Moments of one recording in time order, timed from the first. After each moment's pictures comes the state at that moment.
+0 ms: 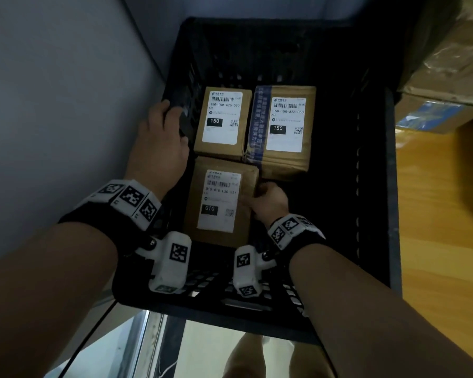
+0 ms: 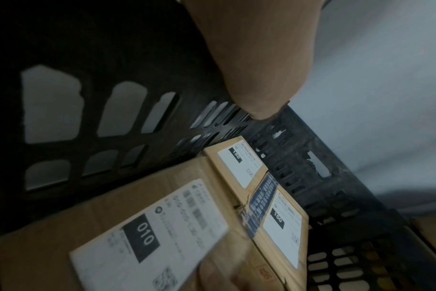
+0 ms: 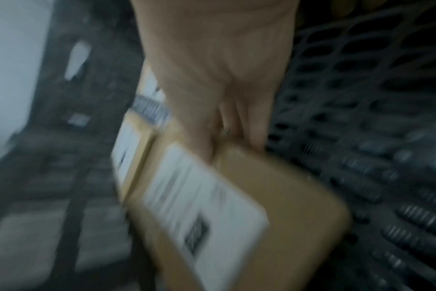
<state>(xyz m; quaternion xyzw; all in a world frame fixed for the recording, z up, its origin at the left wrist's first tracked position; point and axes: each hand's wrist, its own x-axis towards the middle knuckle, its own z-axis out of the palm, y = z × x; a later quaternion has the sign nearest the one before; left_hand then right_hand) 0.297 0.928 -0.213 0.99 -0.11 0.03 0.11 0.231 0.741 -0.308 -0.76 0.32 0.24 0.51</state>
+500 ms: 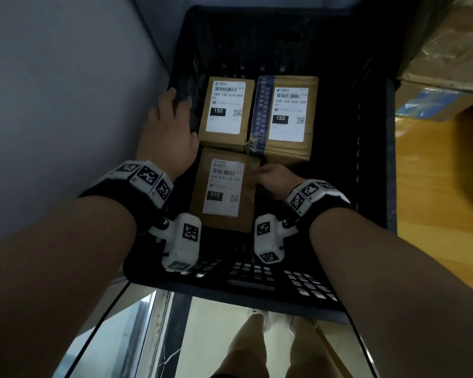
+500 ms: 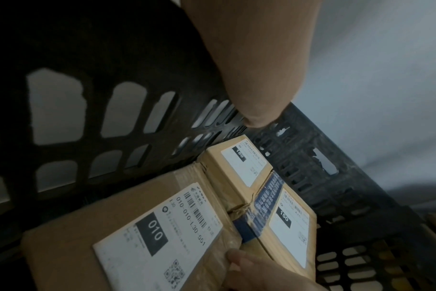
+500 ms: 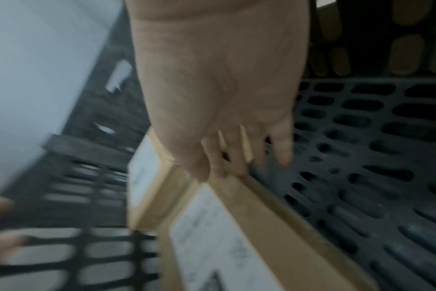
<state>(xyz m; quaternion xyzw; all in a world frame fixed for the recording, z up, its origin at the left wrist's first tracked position) 0.290 0.921 -0.202 0.99 -0.09 -0.02 0.06 0.252 0.721 -0.270 -0.78 0.18 0.36 0.48</state>
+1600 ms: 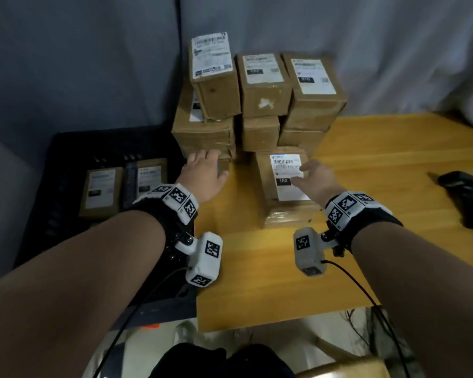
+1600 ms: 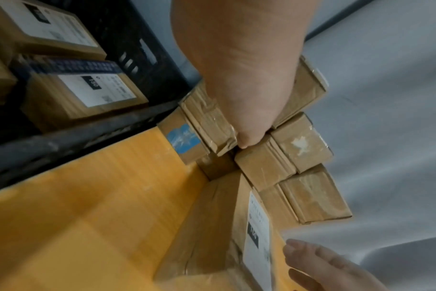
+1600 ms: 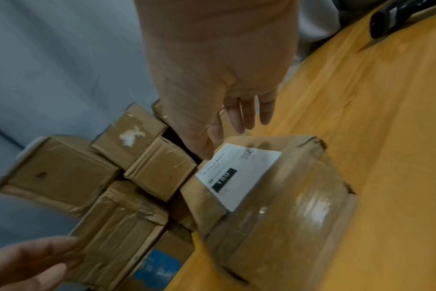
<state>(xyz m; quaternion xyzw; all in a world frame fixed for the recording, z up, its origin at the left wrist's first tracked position) 0.201 0.587 -0.053 0.94 -0.24 -0.16 0.19 0.106 0.363 -0.061 -0.89 0.35 0.08 0.29</state>
